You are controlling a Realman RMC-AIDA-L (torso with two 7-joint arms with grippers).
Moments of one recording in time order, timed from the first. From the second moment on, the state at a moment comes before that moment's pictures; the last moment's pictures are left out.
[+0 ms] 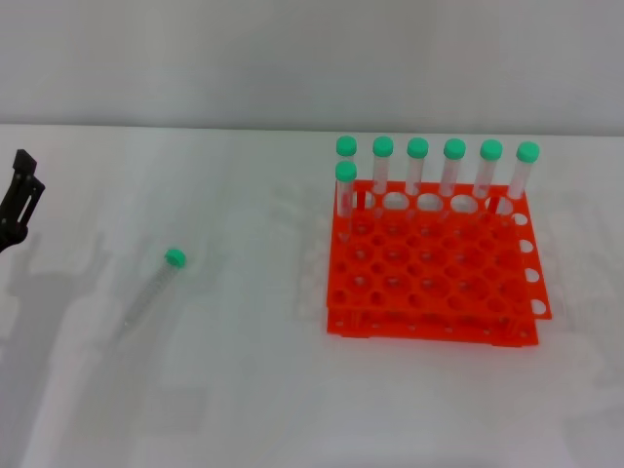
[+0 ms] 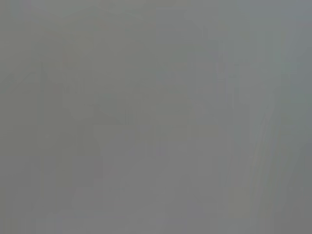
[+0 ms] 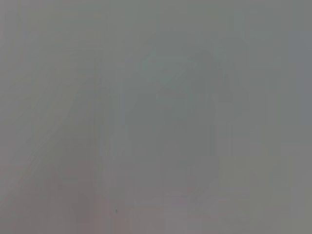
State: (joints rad) left arm -0.38 -2.08 2.76 0.06 -1.44 1.46 -0.32; right arm 0.32 2.01 -0.89 -0.07 -0.71 -1.48 0.40
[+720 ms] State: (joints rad) left arm -0.37 -2.07 2.76 0.02 -1.34 1.46 -0.46; right arm 0.31 2.01 -0.89 -0.07 -0.71 -1.48 0.40
